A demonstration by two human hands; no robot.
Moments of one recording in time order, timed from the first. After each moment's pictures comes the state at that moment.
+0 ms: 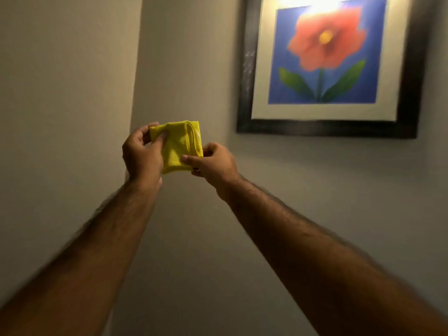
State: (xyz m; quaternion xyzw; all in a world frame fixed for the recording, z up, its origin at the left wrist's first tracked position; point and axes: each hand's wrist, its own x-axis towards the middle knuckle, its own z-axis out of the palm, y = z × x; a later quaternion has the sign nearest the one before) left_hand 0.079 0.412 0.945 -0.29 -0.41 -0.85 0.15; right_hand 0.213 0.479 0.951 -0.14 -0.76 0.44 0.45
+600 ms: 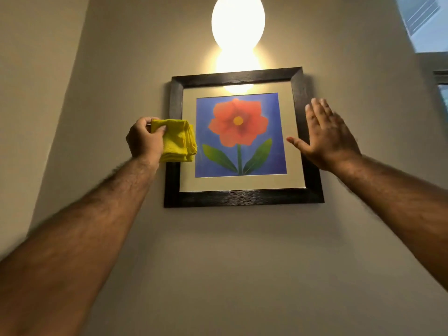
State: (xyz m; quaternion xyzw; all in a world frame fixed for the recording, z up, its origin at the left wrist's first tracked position) left_hand 0.168 0.533 1.167 -0.37 -0.41 -0.79 0.27; right_hand 0.546 0.665 1.150 -0.39 -0.65 -0.38 0.53
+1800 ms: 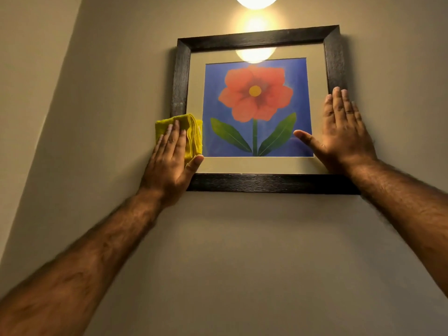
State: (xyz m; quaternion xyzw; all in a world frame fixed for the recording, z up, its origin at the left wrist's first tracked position) left_hand 0.155 0.589 1.057 -0.54 -0.55 -0.39 0.51; right_hand 0.502 0.744 1.130 -0.35 -0.64 -0.38 0.57
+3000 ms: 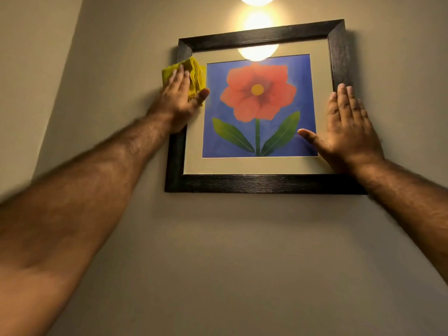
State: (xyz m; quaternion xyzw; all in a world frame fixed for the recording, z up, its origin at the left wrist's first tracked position) left_hand 0.153 0.578 1.210 -0.54 -0.59 -0.41 0.45; right_hand 0.500 0.749 1.131 -0.34 -0.63 -0.39 0.58
